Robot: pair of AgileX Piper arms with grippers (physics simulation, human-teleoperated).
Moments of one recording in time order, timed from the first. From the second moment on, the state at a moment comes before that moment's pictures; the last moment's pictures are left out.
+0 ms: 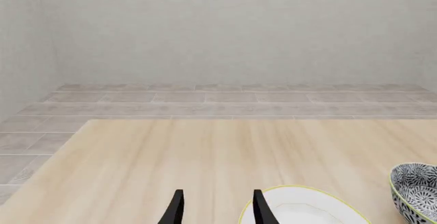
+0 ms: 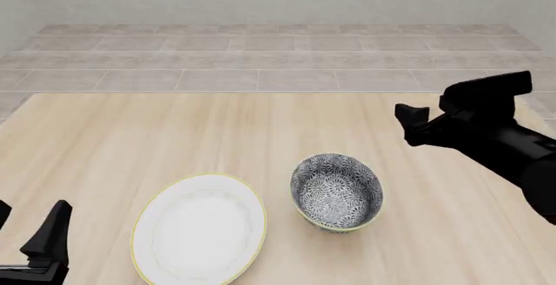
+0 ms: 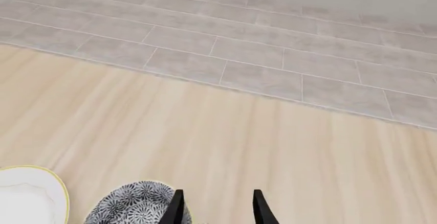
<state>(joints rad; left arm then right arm) 0.00 0.00 0.00 0.00 0.00 0.21 1.09 -0.65 -0.03 -0.05</state>
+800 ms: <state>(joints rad) 0.00 0.00 0.00 0.00 0.00 0.30 1.29 -0.67 -0.09 -0.07</state>
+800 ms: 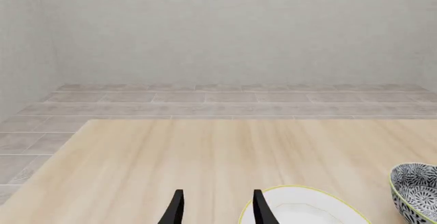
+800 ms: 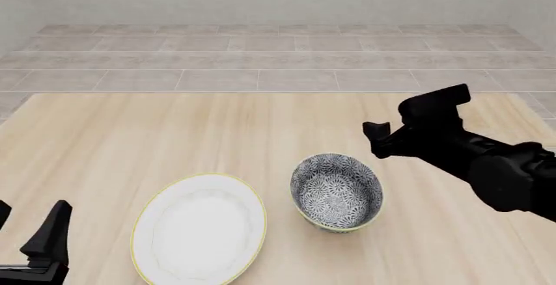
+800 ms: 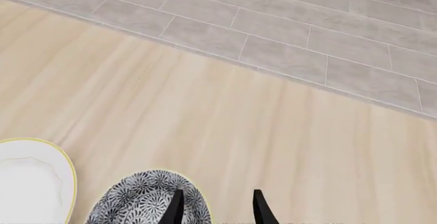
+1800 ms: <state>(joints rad) 0.00 0.00 0.00 0.00 0.00 0.32 1.38 -0.61 -0.12 -0.05</state>
